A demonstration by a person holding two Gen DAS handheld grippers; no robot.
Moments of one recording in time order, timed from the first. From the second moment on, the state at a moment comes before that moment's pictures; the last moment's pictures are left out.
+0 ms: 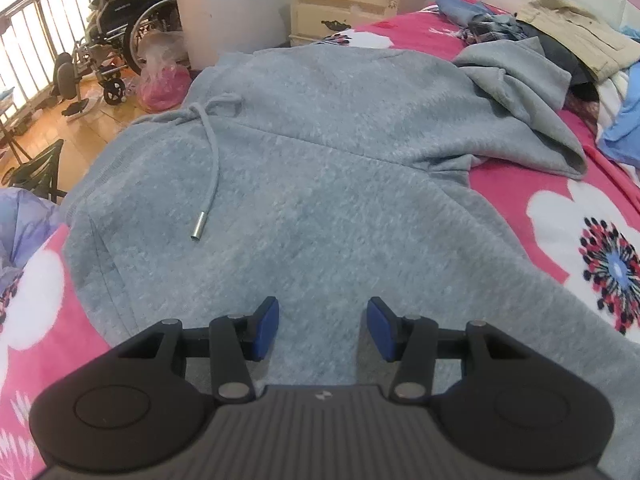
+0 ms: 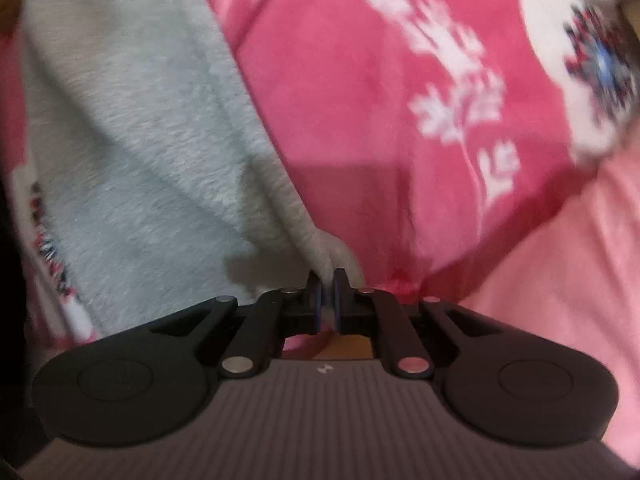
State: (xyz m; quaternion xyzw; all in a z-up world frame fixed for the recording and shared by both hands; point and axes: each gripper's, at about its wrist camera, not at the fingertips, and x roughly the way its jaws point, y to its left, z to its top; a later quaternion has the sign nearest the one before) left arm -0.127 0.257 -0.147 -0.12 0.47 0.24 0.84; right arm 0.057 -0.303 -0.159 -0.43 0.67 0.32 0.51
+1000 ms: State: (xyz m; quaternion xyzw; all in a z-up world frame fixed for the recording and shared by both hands) left arm -0.173 0.256 -0.163 -0.14 0.45 0.17 0.87; right arm 0.163 0.110 -0.167 -0.01 0.62 0.45 0.64
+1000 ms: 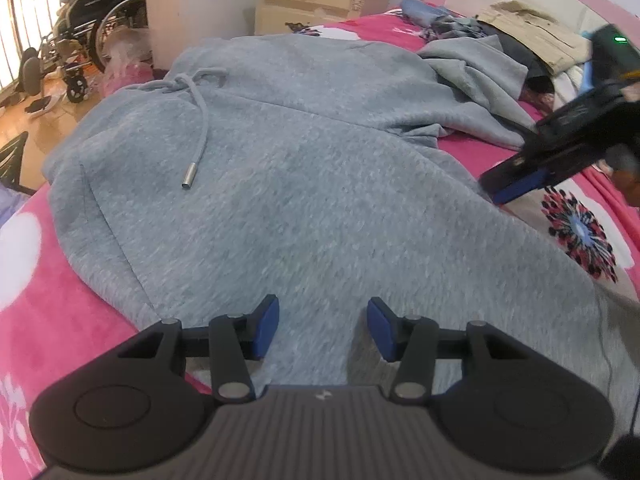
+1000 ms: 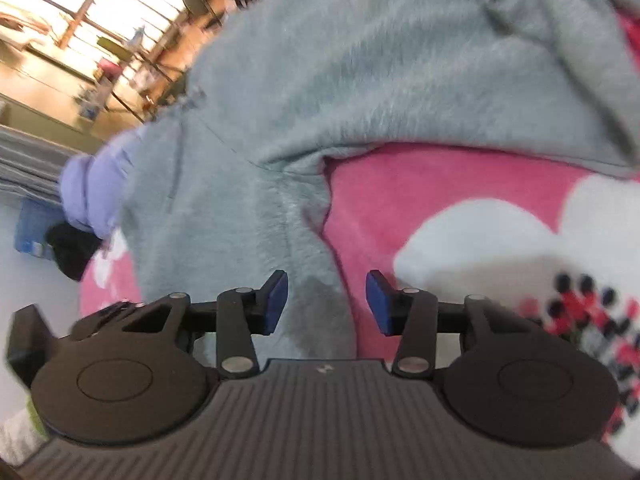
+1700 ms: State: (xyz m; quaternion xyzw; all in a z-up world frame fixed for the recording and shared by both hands) left arm -0.178 0.255 -0.164 -0.12 0.45 0.15 0.87; right arm 0.112 0.065 -0.108 -0.20 0.40 0.44 0.78
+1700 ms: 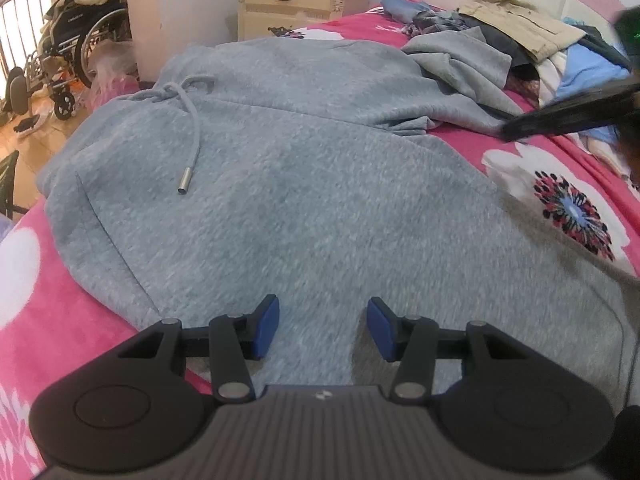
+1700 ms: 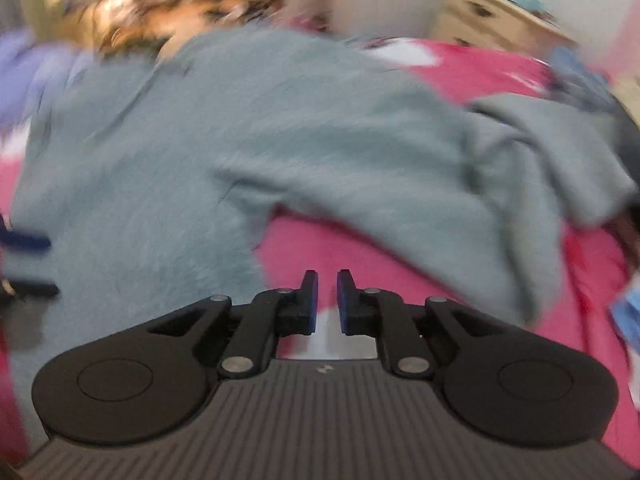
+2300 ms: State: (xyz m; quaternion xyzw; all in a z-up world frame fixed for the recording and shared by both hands) left arm -0.167 0.248 -0.162 -0.08 0.47 0.18 0.86; right arm 0.076 -0.159 -0.085 -0.24 0.48 0.46 0.71
